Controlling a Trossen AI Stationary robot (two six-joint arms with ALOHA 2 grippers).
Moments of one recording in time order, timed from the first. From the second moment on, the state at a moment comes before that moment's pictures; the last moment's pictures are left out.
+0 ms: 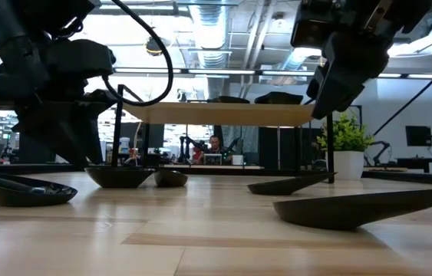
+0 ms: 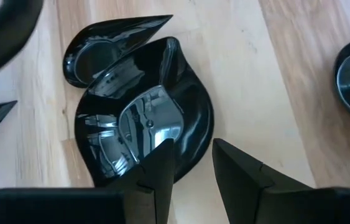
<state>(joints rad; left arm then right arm) -0.42 1.41 0.59 -0.23 -0.31 0.00 0.28 1.43 0.84 -0.30 -0.05 0.45</state>
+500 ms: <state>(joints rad) -0.41 1.45 0.59 -0.22 -0.29 0.02 0.29 1.43 0.84 -0.30 -0.06 0.45</state>
